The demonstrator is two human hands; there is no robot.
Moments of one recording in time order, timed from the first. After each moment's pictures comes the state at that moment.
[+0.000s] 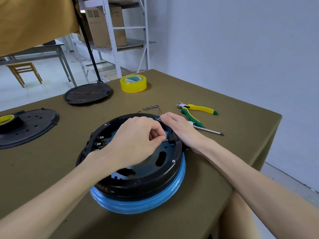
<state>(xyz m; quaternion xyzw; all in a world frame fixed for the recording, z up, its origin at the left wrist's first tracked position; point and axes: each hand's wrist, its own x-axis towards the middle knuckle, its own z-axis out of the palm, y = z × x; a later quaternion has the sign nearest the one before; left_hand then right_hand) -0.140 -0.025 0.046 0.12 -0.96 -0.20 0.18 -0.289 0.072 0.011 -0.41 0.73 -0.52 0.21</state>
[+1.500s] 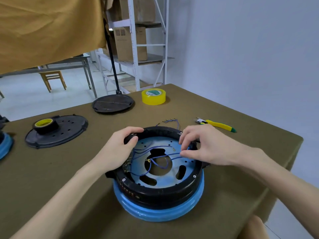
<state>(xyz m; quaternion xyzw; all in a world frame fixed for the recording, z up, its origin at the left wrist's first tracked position) -0.079 -0.110 0.029 0.22 -0.88 -0.36 0.20 -0.274 0.105 0.064 -0.63 0.73 -0.27 0.08</state>
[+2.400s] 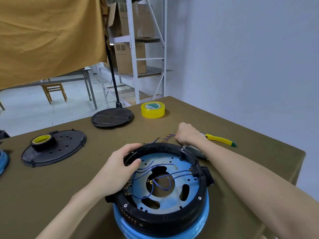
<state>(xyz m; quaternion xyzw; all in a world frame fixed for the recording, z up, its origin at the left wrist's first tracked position) -0.079 -0.104 0.027 0.23 -0.87 -0.37 0.22 -0.353 -0.027 0.039 -0.36 0.91 -0.18 0.09</state>
